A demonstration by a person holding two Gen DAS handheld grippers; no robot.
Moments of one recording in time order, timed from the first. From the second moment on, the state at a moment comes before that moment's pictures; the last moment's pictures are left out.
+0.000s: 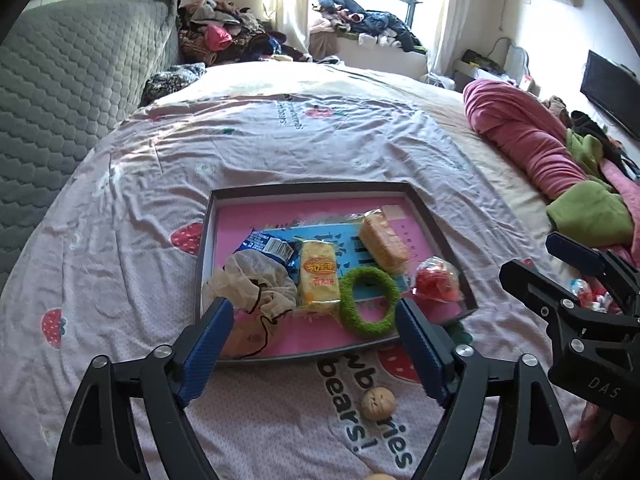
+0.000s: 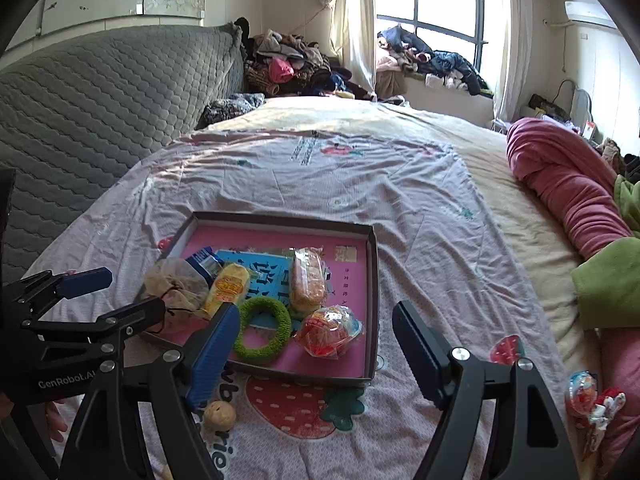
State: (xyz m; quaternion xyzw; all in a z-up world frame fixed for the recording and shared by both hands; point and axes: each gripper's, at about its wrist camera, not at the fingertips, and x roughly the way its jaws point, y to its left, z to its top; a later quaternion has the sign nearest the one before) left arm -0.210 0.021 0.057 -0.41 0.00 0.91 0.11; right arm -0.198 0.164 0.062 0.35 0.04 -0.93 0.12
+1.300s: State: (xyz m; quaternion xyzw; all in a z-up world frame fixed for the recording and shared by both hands) left arm -0.068 0.027 0.064 -0.42 0.05 0.90 0.08; right arm -0.069 0.165 0.124 0.32 0.06 -0.94 0.14
